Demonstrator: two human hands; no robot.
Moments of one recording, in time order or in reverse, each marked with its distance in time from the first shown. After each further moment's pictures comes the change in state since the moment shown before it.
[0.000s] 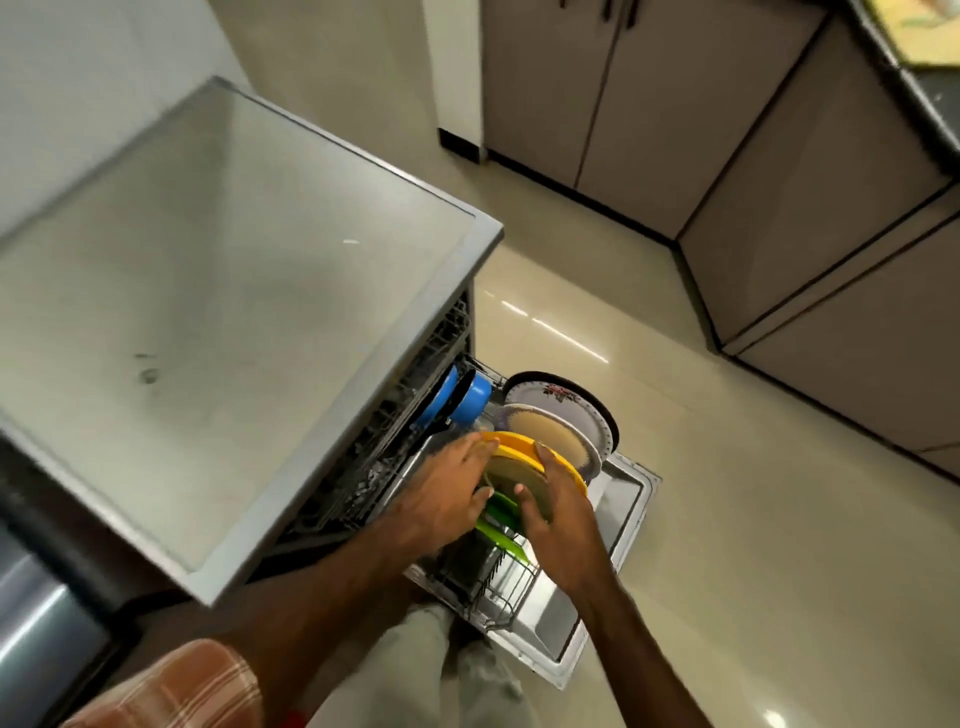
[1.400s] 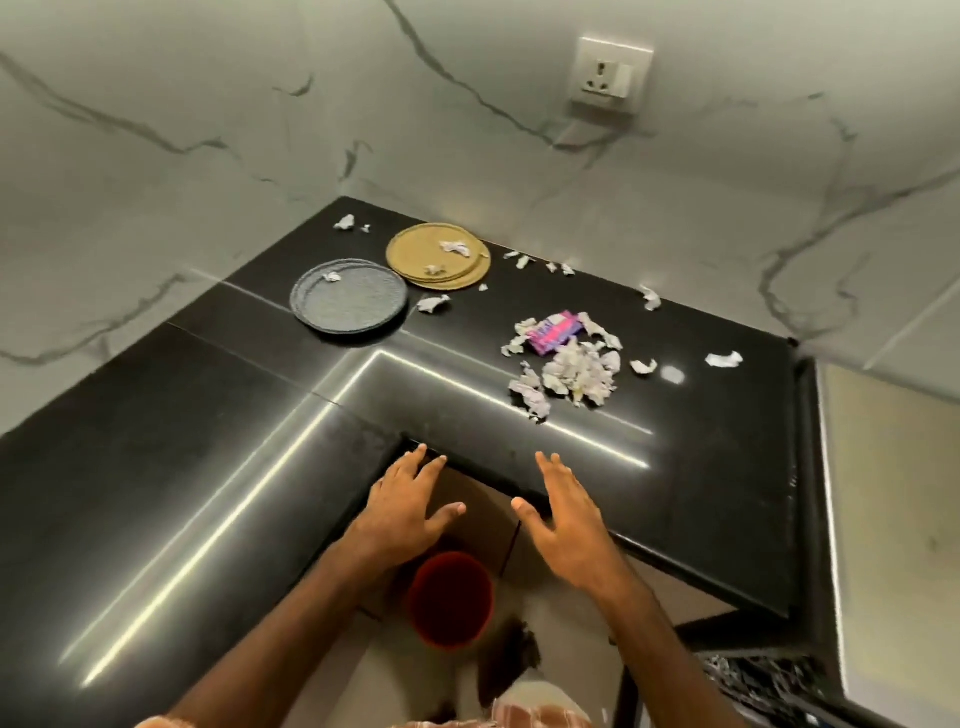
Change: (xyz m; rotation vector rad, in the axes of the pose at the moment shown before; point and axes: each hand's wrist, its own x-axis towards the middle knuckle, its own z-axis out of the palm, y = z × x) left_hand -0.750 -0.148 0.067 -0.479 0.738 -1.386; right_hand -0.374 -0.287 0.434 -0.632 -1.074 -1.115
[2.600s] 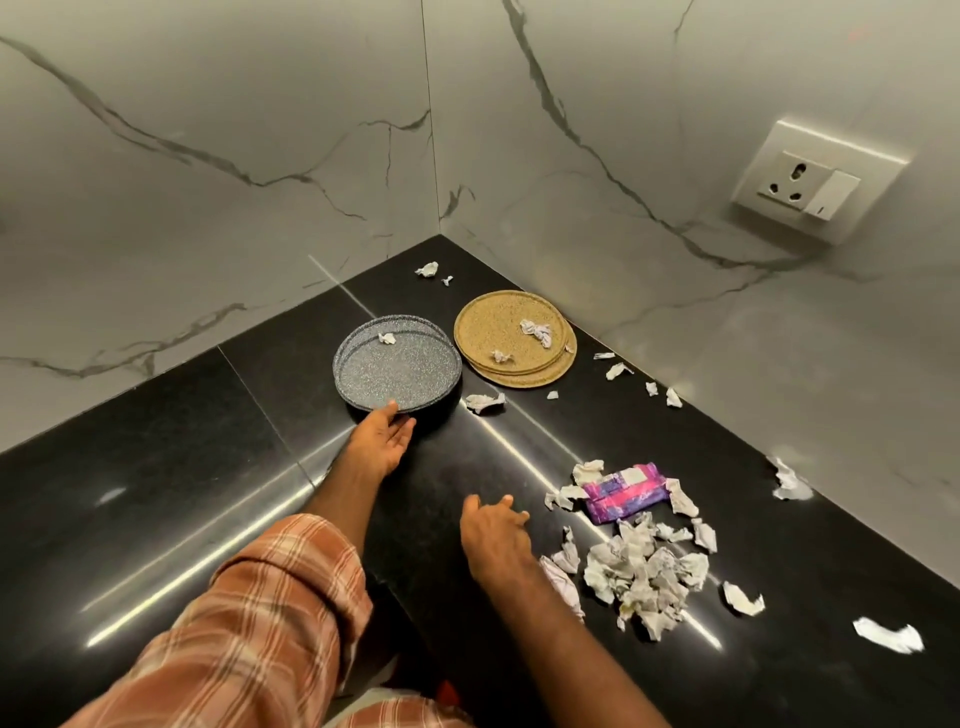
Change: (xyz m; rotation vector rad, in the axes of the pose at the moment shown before) left_hand 0.307 -0.094 -0.111 -2.057 0.673 -0.840; right_hand 0.294 -0.097 0.000 -0.865 -0.484 -0.213
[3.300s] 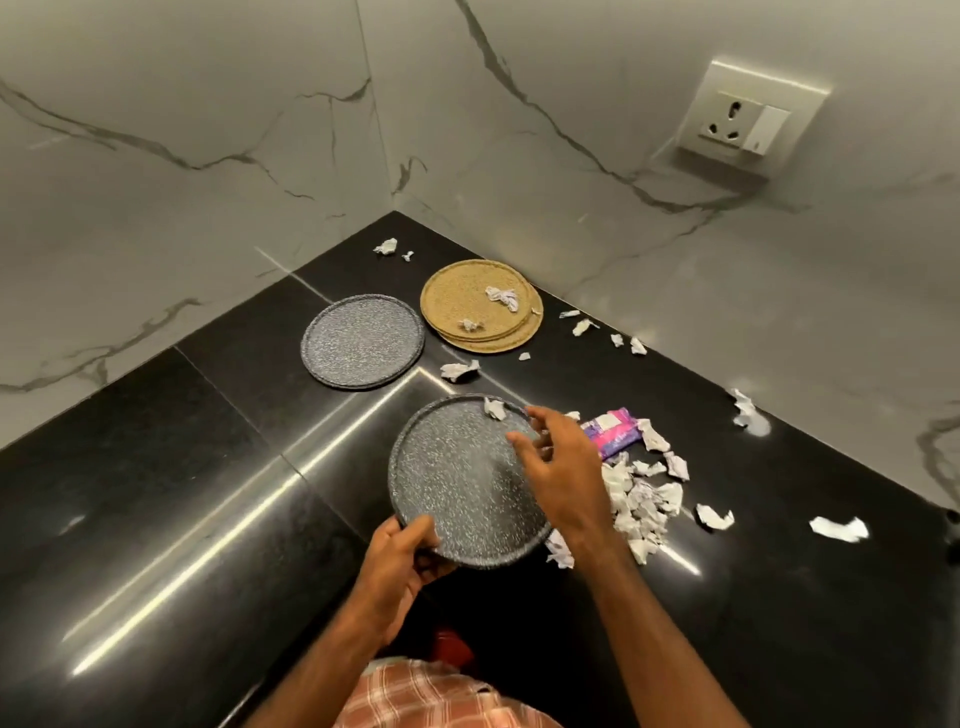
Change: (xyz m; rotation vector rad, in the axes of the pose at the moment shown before) left_hand -0.179 -0.107 -0.089 0.482 -0.261 0.076; right_hand -0.051 0.076 -0.001 0.989 0.763 0.050
